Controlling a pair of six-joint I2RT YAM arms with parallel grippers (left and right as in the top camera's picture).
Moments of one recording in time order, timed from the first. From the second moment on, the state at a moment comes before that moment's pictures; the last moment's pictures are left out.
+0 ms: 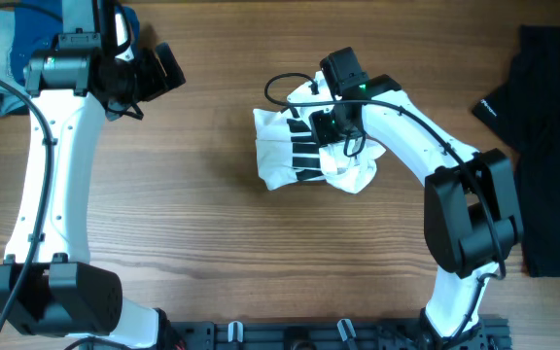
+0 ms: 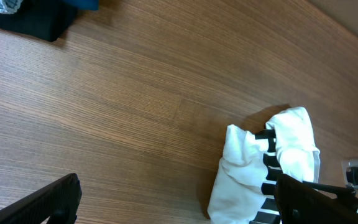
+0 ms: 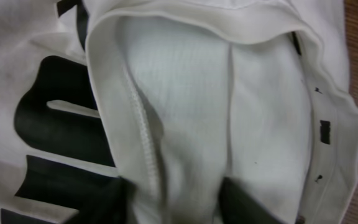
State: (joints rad) left arm 0.01 1.69 1.70 -1.08 0.15 -0.43; right arm 0.39 2.01 1.46 -0.74 -0.08 0.09
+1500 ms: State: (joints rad) left arm -0.34 1.90 1.56 -0.73 0.28 -0.27; right arm -0.12 1.92 1.53 -0.87 -0.45 0.01
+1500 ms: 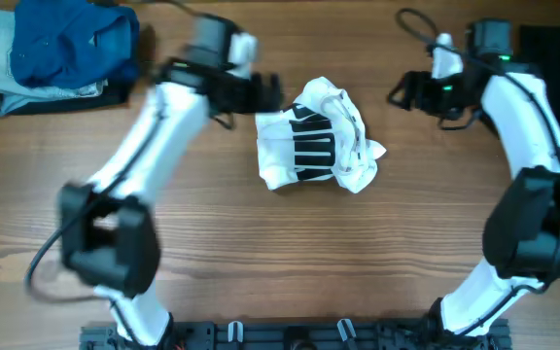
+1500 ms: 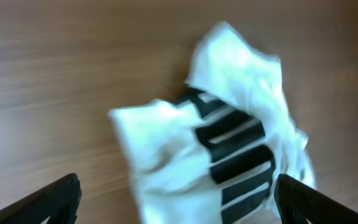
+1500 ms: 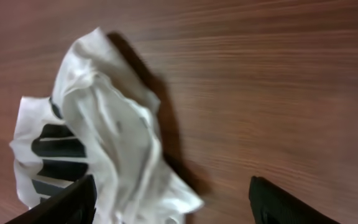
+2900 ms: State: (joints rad) left arm -0.16 2.24 1.46 0.13 -0.69 0.83; right arm -0.14 1.92 1.53 -0.92 -0.45 -0.01
